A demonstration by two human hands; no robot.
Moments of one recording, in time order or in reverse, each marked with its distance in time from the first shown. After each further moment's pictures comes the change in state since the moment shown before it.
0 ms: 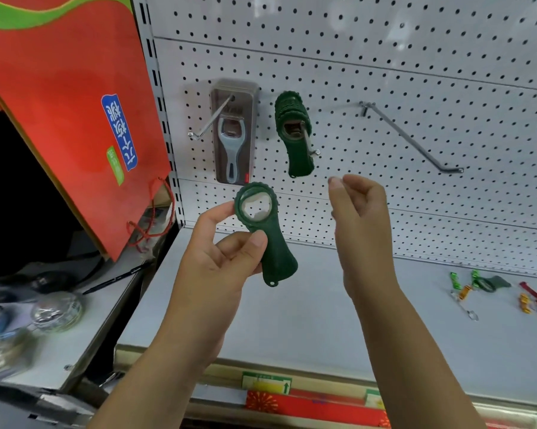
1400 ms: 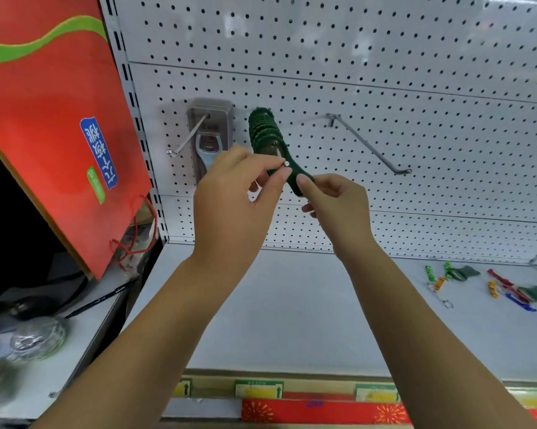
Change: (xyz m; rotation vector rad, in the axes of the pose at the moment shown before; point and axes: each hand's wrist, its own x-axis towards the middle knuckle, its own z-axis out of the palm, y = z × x) left_hand 0.061 0.029 0.042 0.685 0.151 0.903; right_hand 0.045 0.002 -0.012 -0.149 -0.042 -0.061
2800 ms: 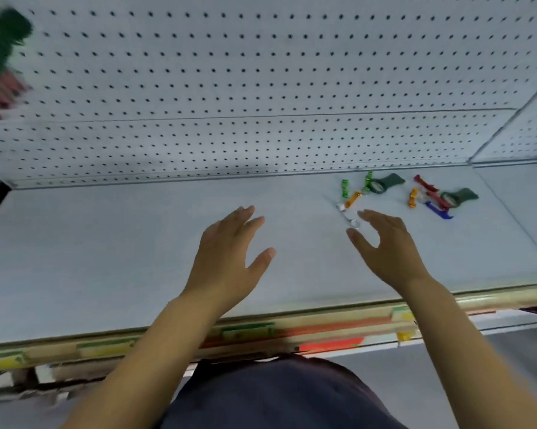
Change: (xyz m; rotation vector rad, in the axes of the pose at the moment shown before) left_hand -0.188 0.040 0.253 0.272 -0.984 -0.276; right_hand 0.006 0.278 -0.340 -0.836 -0.166 0.168
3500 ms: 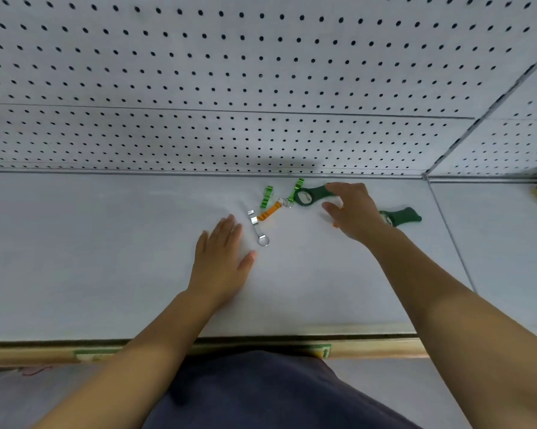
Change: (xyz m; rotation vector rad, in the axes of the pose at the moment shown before) left_hand 0.117 0.110 0.176 0.112 -0.161 -0.274; right_hand 0.177 0.153 -0.058 -0.055 -0.300 -0.013
